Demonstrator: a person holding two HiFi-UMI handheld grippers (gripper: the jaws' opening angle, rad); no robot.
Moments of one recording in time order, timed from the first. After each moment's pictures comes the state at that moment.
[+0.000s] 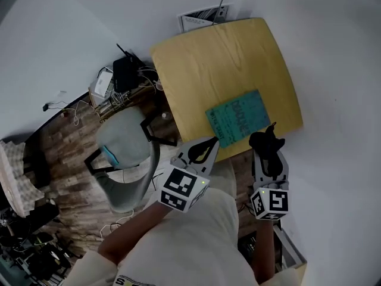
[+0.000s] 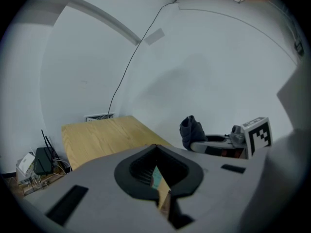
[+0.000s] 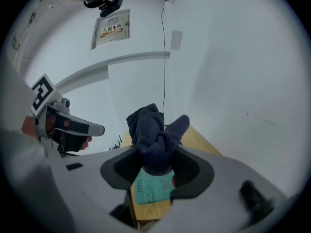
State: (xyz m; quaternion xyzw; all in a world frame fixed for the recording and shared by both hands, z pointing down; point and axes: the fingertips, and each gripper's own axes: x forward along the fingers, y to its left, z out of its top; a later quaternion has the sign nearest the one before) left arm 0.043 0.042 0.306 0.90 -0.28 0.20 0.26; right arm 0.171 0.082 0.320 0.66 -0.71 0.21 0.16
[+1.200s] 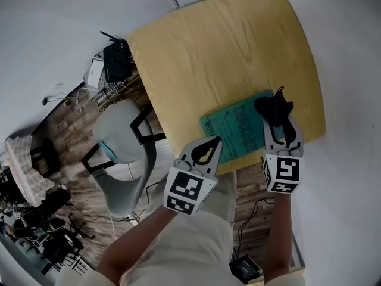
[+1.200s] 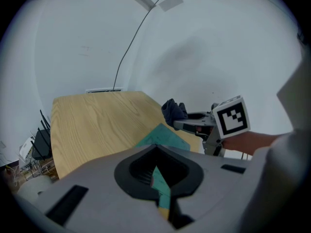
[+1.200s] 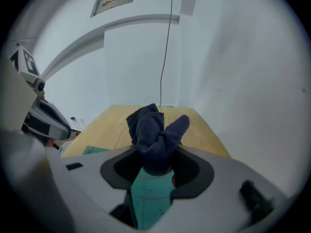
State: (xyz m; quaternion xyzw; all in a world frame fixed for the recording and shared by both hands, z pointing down) left arm 0.093 -0.004 0.464 0.85 -0.31 0.30 0.31; right arm 0.242 -0.048 0.490 0.60 -0.72 0.21 0.27
